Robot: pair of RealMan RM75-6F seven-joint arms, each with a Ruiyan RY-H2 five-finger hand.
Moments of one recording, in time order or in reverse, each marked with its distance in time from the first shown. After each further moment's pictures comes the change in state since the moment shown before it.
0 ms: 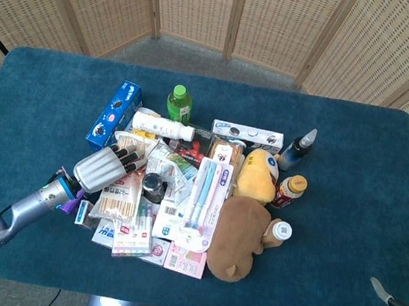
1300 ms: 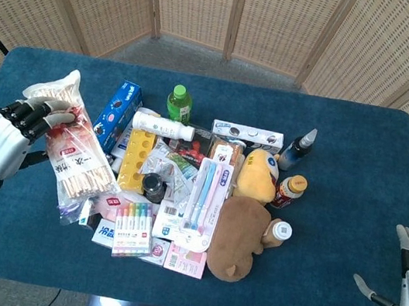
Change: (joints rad) left arm 0.203 0.318 -0.163 -0.421 -0.062 0.585 -0.134; right arm 0.018 -0.064 -0.002 0.039 -0.044 -0.028 0.012
